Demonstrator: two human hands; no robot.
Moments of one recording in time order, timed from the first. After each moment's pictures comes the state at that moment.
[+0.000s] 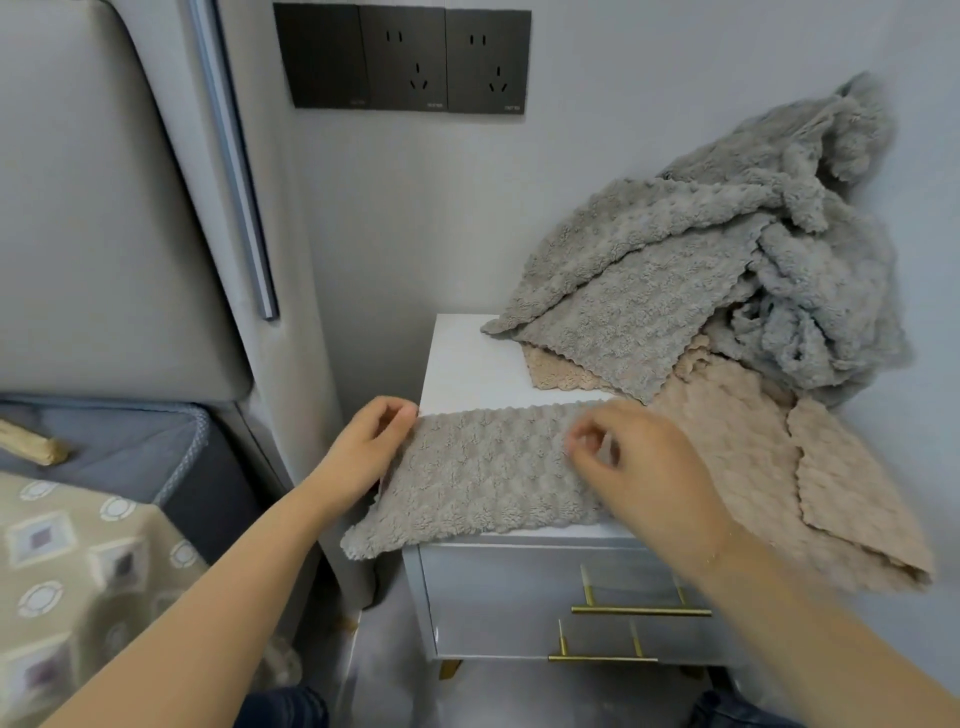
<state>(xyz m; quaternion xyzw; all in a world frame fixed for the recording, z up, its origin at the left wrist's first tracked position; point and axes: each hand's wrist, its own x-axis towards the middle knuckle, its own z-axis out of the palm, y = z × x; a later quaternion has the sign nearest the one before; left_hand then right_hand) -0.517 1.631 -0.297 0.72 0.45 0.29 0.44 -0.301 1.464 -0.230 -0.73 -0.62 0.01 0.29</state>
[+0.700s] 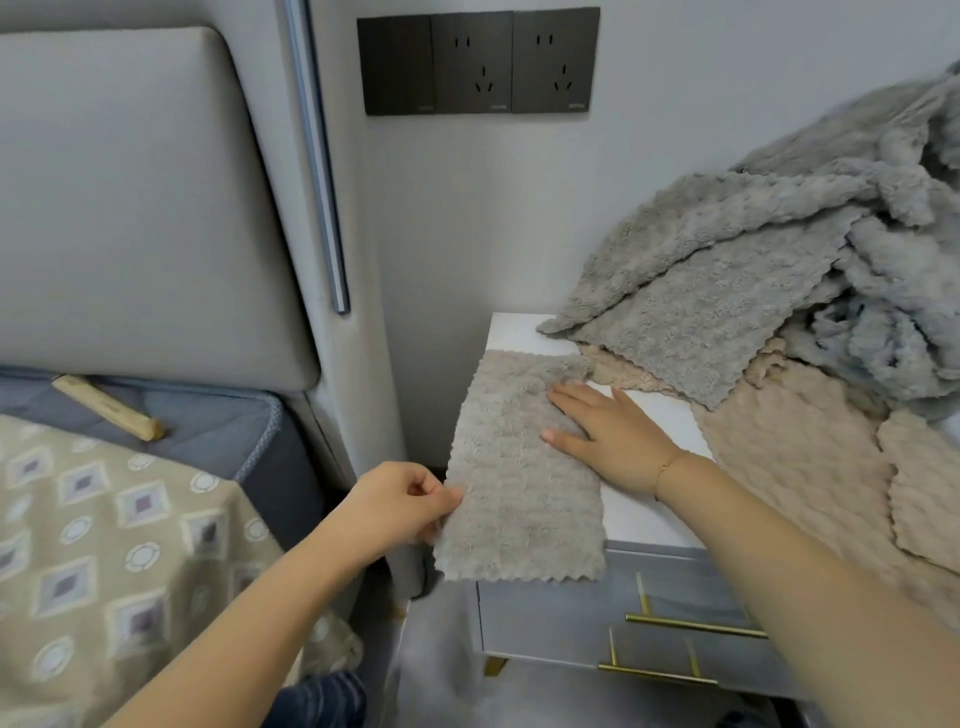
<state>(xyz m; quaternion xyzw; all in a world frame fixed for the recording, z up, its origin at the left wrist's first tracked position) -0.552 1.568 -0.266 0.69 0.55 0.14 0.45 -0.295 1.555 -0.270 -0.68 -0.72 0.13 0.08</state>
